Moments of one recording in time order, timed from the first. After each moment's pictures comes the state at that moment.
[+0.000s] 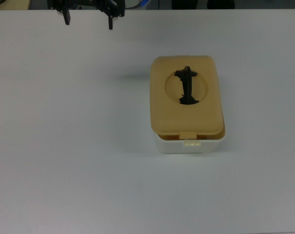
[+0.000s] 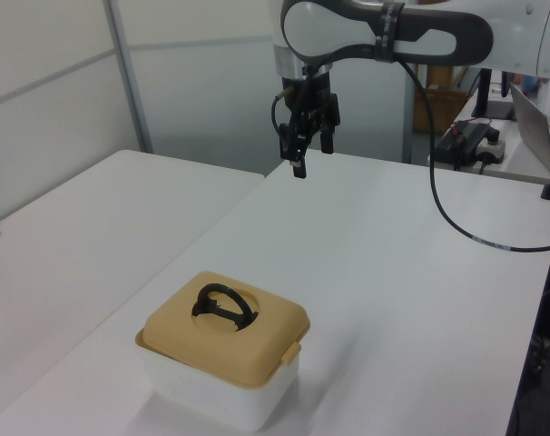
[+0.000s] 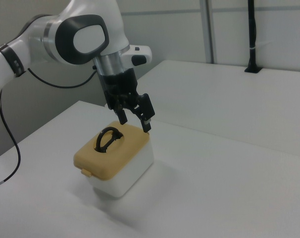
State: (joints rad) arm 0.05 0.16 -0.06 -1.34 -0.06 1.49 0.01
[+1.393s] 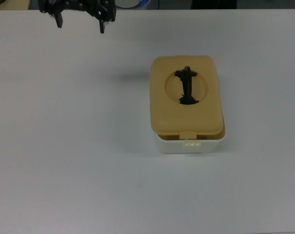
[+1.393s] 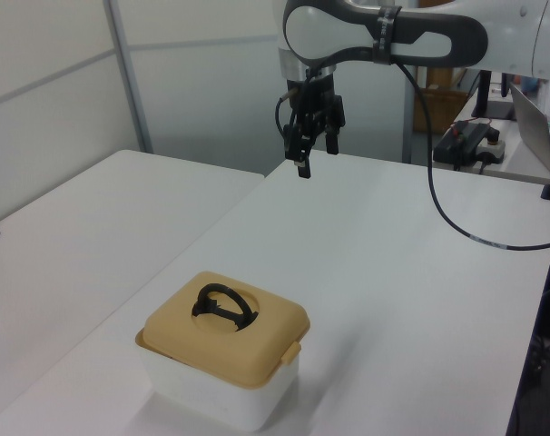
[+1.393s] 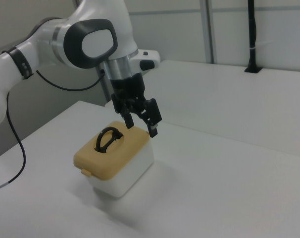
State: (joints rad) arm 0.02 0.17 -0.06 -1.34 -0.06 1.50 0.01
